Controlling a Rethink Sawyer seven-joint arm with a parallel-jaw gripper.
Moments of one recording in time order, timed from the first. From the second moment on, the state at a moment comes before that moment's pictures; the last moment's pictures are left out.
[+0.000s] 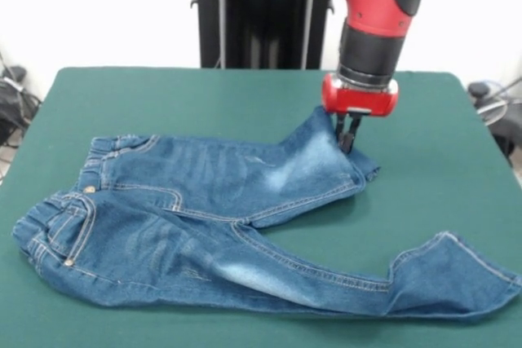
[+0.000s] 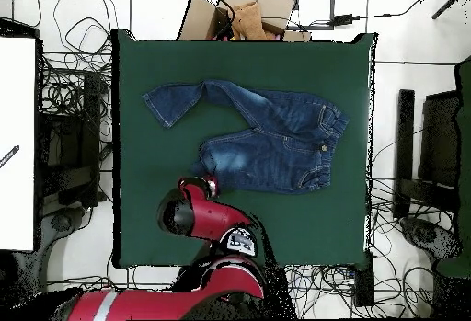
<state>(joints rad) 0.02 -0.45 -0.07 2.00 0.22 -0.17 1.43</state>
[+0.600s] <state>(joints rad) 0.03 -0.41 -0.08 2.00 0.22 -0.20 1.43</state>
